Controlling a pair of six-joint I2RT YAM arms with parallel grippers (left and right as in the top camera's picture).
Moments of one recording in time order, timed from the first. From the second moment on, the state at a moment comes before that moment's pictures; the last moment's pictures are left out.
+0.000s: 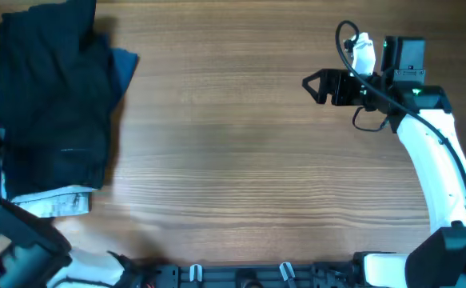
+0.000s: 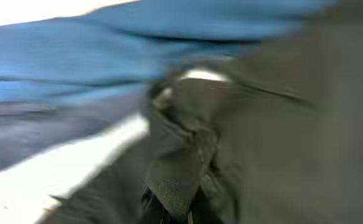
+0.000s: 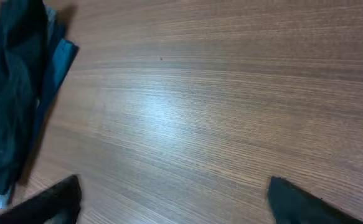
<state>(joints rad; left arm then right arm) 0.80 1.73 1.32 -0.76 0.04 -0.63 -0.01 1.52 1.23 -0.62 -0.52 0.07</state>
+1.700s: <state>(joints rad) -0.40 1.64 1.45 0.16 -0.02 -0.88 0.29 1.63 0.98 -0.21 -0.64 0.15</state>
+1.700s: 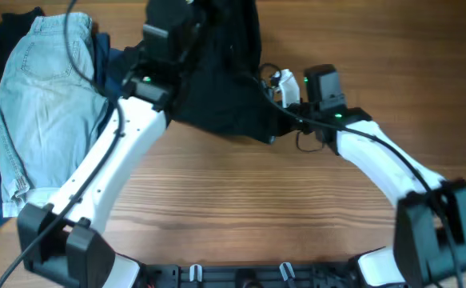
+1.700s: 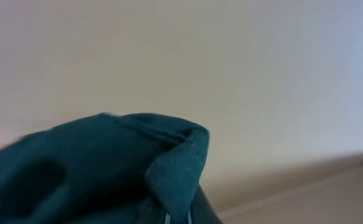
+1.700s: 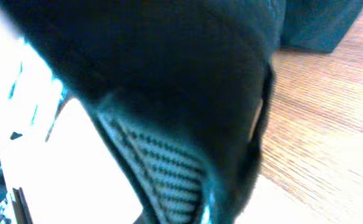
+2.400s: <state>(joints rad) -0.42 1.04 1.46 -0.49 -0.12 -0.45 0.16 1.20 1.86 -1.35 -0.22 0.02</state>
